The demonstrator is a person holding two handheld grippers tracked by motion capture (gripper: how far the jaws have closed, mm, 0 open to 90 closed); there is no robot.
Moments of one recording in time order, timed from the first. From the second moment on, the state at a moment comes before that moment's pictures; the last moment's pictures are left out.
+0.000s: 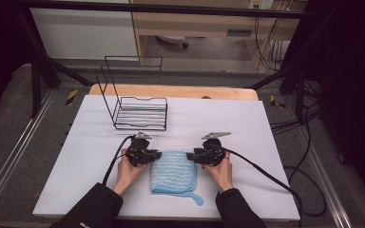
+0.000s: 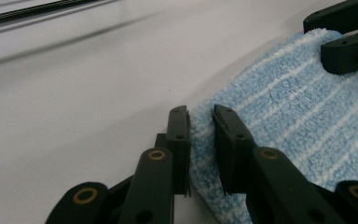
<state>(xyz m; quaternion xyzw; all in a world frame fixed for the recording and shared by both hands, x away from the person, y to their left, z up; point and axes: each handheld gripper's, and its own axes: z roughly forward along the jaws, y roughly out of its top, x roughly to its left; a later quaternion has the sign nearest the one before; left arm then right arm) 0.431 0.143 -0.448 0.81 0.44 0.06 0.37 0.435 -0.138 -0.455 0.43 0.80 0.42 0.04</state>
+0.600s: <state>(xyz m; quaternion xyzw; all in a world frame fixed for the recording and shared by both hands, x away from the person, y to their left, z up) 0.431 0.146 -0.447 0.80 0.45 0.05 0.39 0.433 -0.131 -0.456 0.44 0.79 0.42 -0.01</state>
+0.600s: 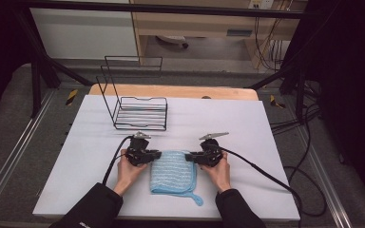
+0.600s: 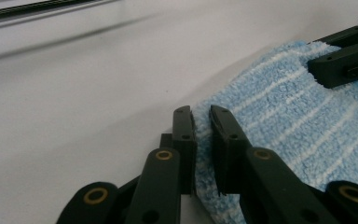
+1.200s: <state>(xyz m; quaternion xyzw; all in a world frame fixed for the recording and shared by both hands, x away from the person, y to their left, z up) 0.414 0.159 -0.418 0.78 0.42 0.05 0.45 0.417 -0.139 -0.427 0.42 0.78 0.46 0.01</state>
